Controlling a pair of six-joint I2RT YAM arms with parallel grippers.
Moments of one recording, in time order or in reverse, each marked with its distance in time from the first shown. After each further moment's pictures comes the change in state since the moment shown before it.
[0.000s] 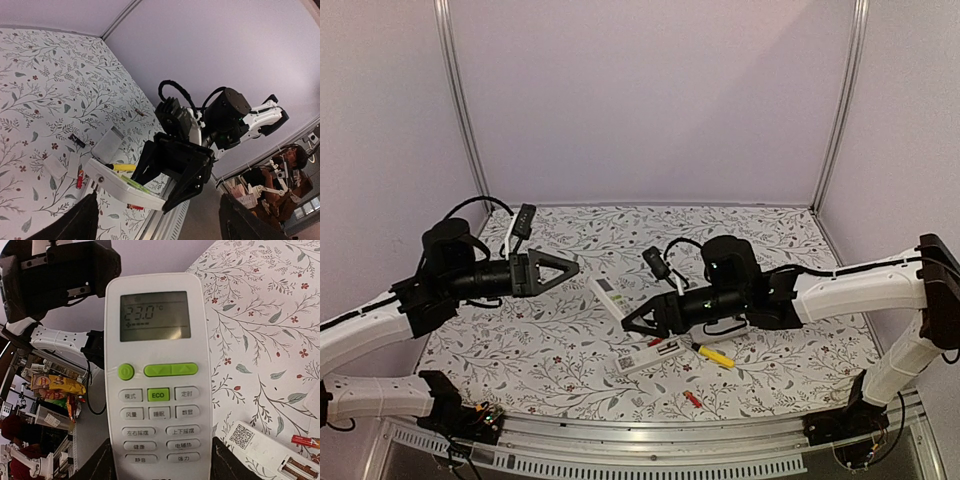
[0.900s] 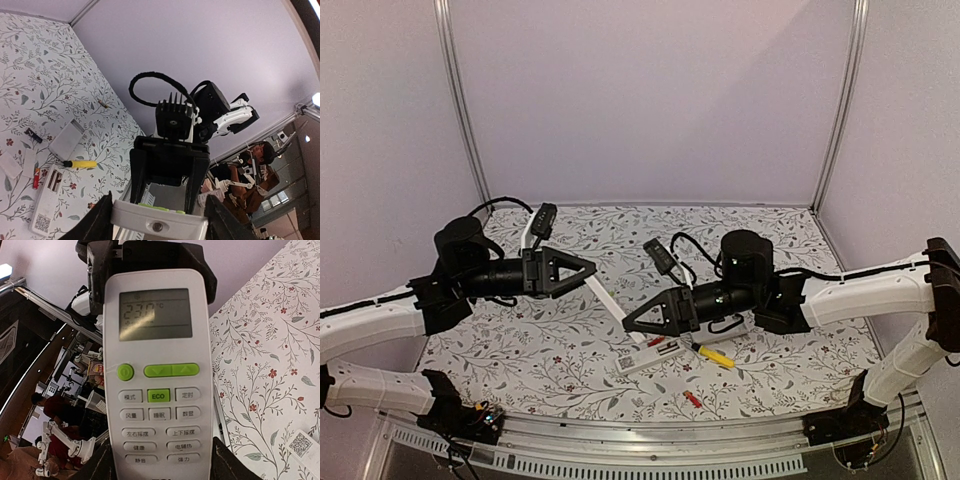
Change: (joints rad) left arm -0.098 0.126 0.009 0.223 0.073 -0.198; right arm 0.000 -0.062 -0.067 0.271 -0.247 0.152
